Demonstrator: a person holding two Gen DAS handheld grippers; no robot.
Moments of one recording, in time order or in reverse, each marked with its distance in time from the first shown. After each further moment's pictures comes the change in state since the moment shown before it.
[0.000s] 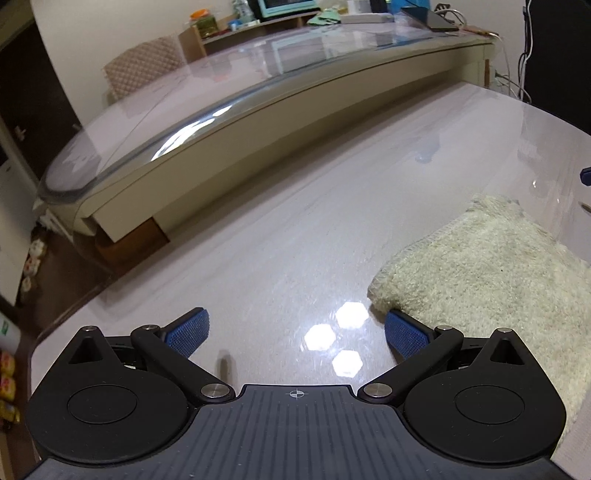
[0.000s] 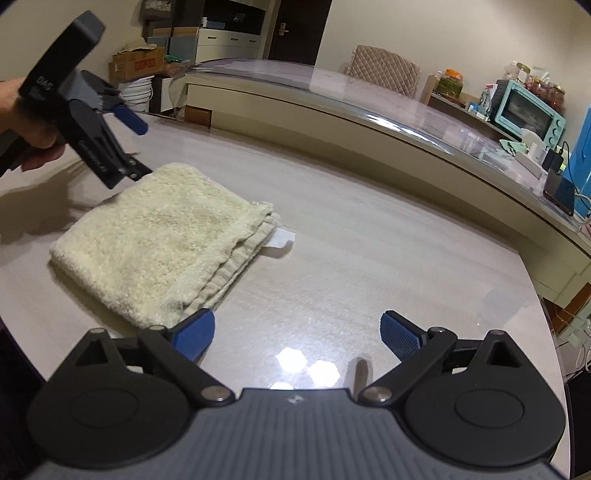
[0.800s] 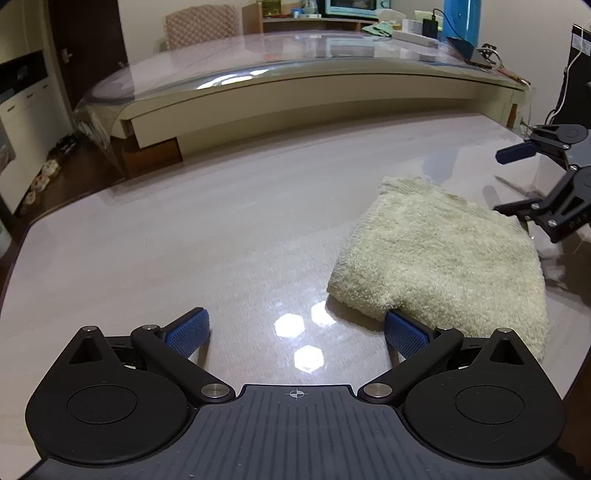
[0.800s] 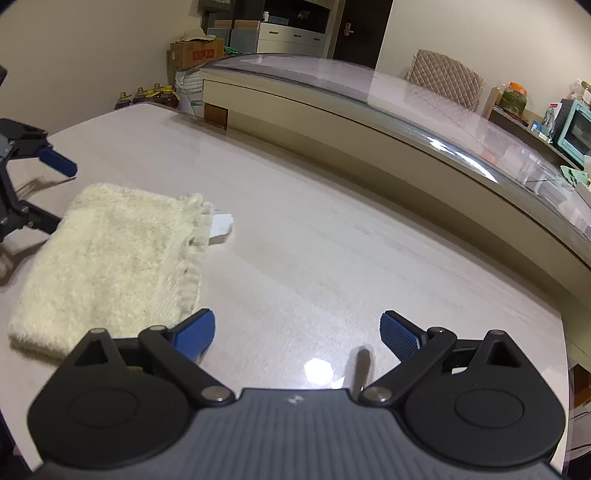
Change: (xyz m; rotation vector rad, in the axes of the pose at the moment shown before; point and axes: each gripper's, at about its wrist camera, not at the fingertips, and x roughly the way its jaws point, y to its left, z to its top) left arm -0.040 -0.027 -0.049 -0.275 0.017 -0.009; right arm 0.056 -0.062 0.029 -0.129 -0.001 0.197
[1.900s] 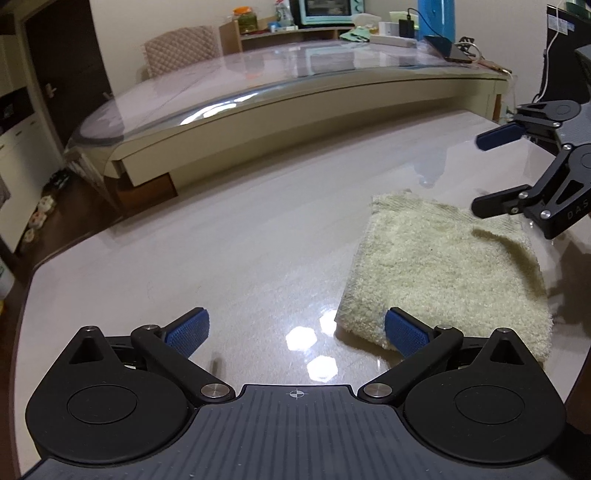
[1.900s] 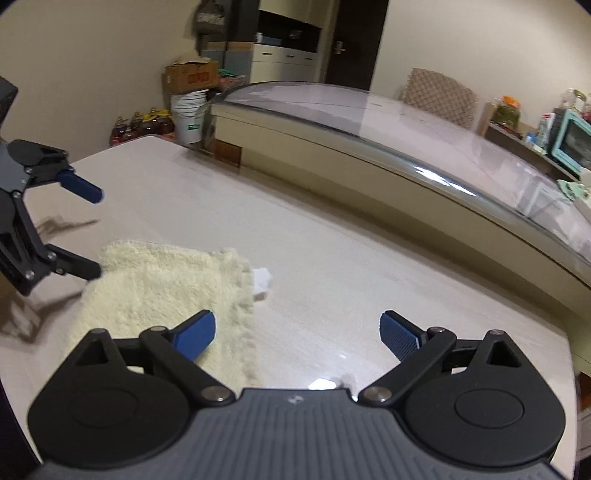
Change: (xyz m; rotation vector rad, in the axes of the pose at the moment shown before) left arm -0.015 -0.005 0.007 0.091 -0.046 0.015; right arm -0.013 0.024 0.025 0.046 -0.065 -0.023
